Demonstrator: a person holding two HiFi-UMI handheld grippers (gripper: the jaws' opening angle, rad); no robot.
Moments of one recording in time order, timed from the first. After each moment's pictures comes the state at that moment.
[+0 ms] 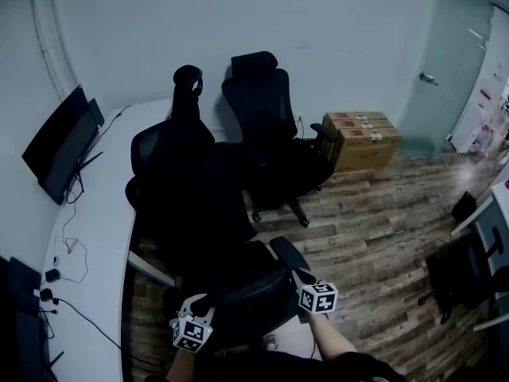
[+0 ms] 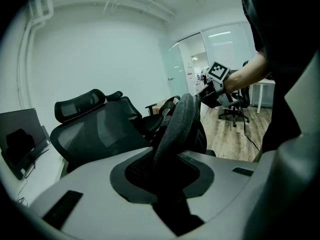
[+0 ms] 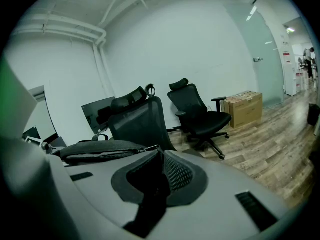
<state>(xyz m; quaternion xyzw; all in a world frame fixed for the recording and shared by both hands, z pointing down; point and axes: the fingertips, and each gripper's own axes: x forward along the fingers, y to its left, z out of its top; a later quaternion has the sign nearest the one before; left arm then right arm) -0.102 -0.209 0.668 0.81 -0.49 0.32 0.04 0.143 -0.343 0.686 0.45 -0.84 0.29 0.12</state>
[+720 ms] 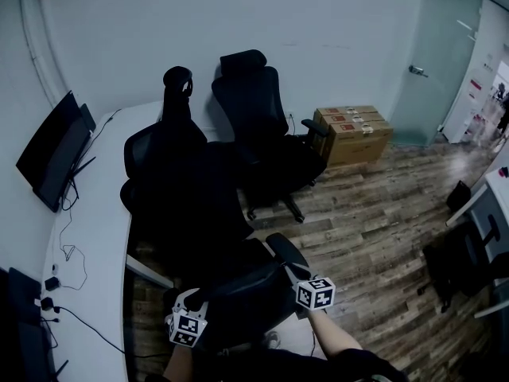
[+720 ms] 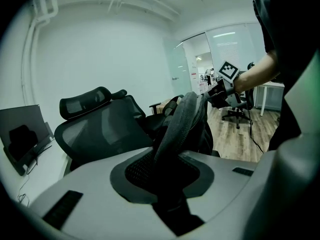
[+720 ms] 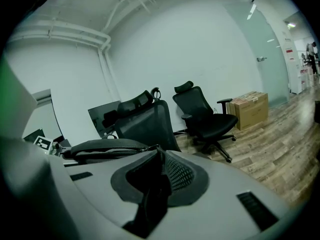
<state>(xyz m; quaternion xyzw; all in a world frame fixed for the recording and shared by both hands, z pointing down) -0.130 -0.222 0.662 0.80 -0.50 0.32 0.05 0.123 -0.337 0.671 0.43 -0.85 0.28 0.10</state>
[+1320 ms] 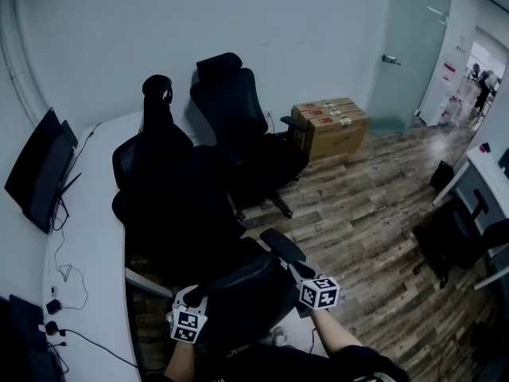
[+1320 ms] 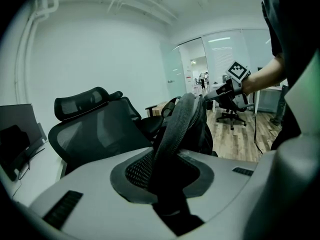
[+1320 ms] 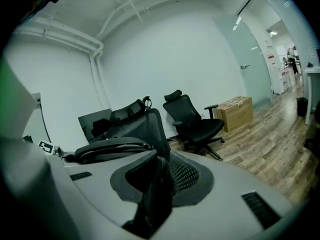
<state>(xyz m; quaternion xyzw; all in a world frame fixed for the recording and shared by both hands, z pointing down) -0.158 -0.233 0.656 0.82 -0.47 0.31 0.05 0.127 -0.303 0.651 0.50 -0.82 0.28 0.06</state>
